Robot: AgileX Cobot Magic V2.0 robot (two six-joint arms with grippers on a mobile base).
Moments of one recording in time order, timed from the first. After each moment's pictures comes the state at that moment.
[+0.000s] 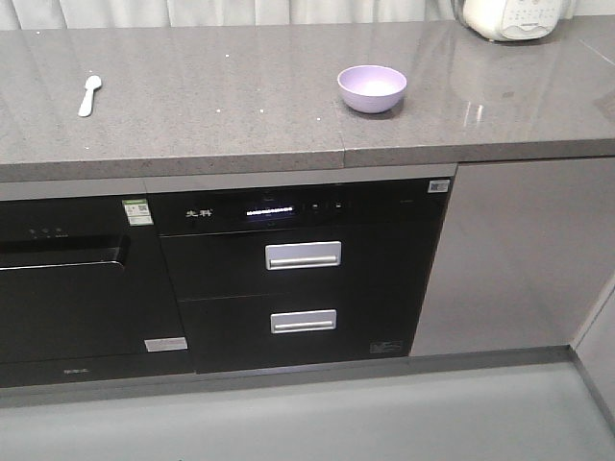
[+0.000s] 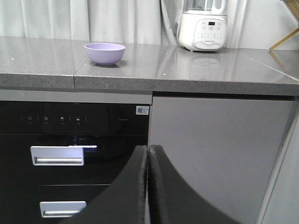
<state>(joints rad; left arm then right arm) -0.11 -0.01 0.03 -0.07 0.05 0.04 -0.01 -0.01 0.03 -0.08 0.14 0.02</state>
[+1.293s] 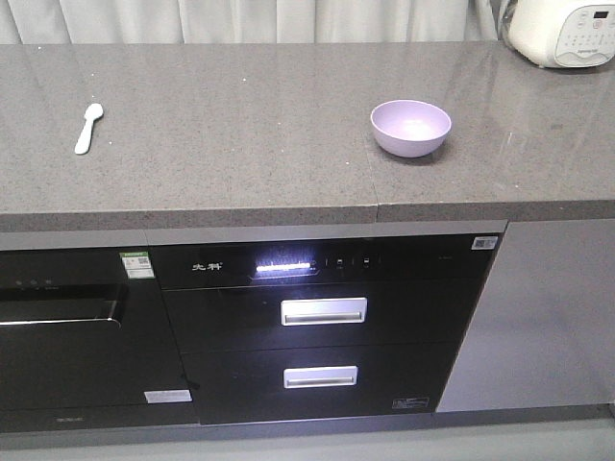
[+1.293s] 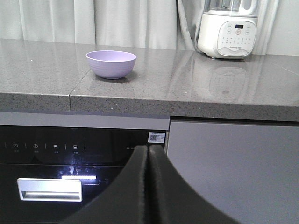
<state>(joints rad) -0.11 -0.01 0.03 -0.07 0.05 0.04 -0.01 -0.01 0.03 -0.08 0.14 0.02</state>
